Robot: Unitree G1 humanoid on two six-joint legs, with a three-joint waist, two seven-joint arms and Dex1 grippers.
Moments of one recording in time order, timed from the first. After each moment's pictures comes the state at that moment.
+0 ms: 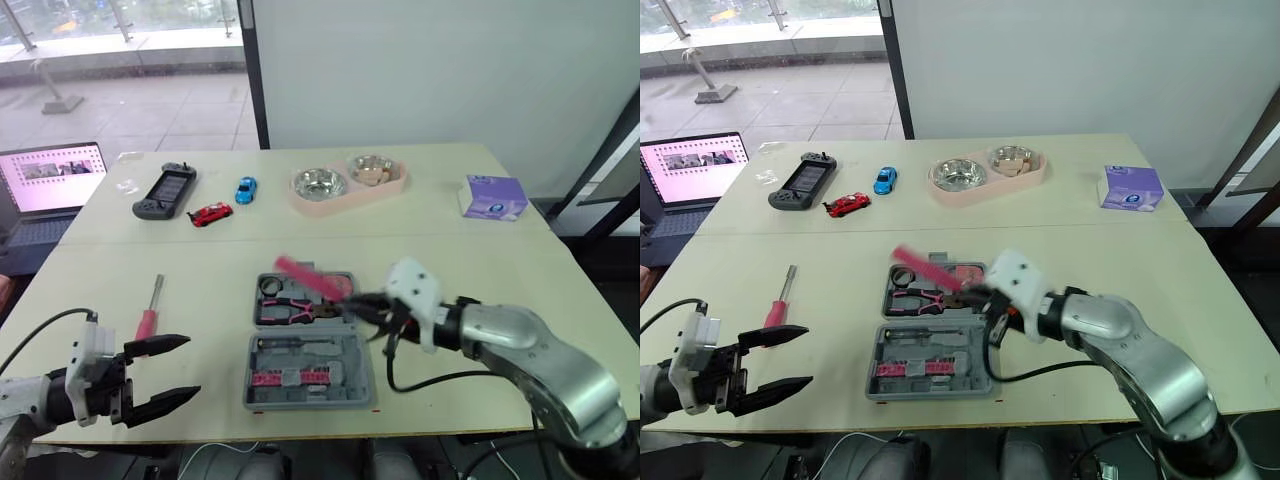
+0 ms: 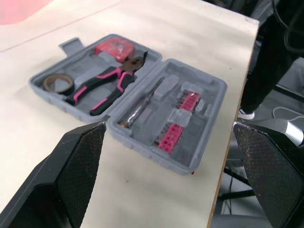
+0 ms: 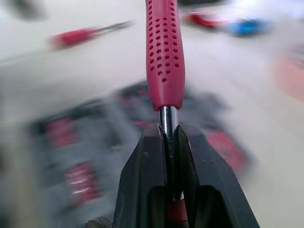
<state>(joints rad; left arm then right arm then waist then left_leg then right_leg) 0.31 0.78 0.41 -0.18 -0.64 0.17 -1.34 -0.39 -0.74 0.23 -0.76 0.49 1.00 0.72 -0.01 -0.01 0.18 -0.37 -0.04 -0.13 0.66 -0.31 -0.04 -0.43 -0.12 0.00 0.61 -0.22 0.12</state>
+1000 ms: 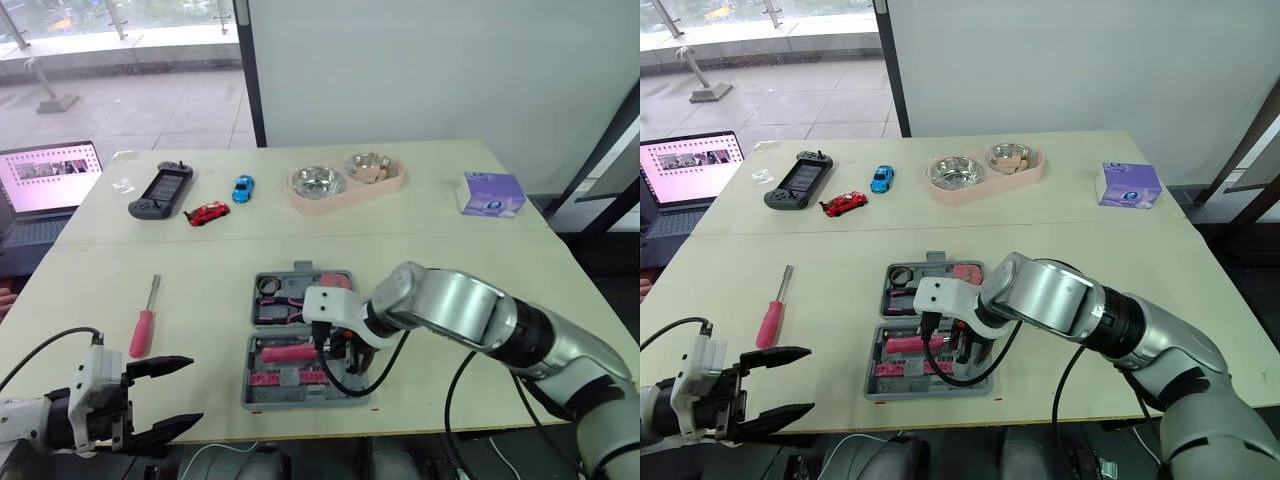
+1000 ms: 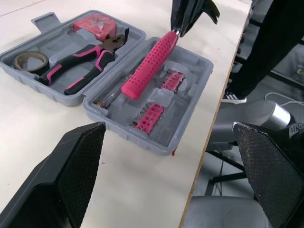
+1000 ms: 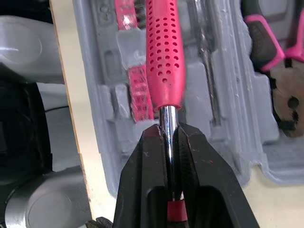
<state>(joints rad) 0.43 0.77 0.41 -0.26 -0.60 0.12 -1.33 -1.00 -0.60 0.80 -0.44 0.50 1.45 0.73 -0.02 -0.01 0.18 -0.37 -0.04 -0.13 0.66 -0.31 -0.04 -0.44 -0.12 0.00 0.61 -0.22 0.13</state>
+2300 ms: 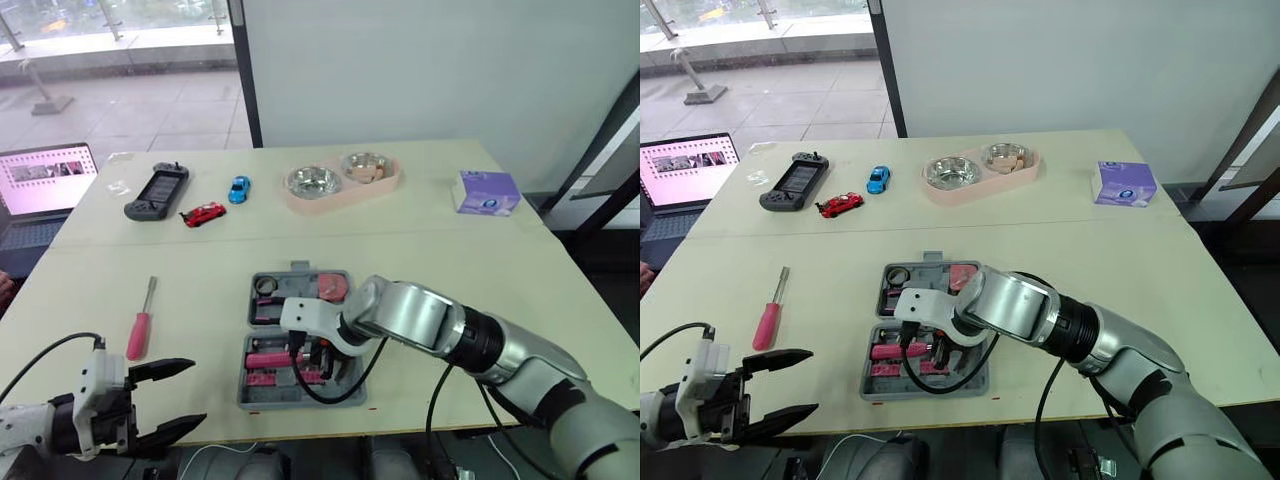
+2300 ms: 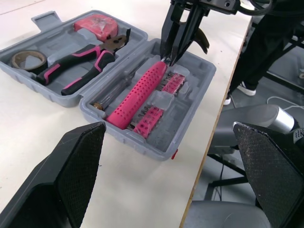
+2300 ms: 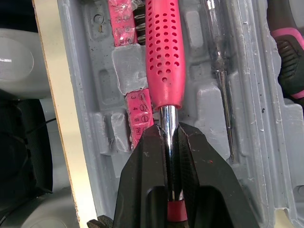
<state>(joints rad) 0.46 0.75 0.40 -0.26 -0.60 0.12 -1.31 -0.98 -0.45 0.88 -0.27 0.41 1.39 0.69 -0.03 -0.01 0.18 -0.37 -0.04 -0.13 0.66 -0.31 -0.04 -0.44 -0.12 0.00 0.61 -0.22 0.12</state>
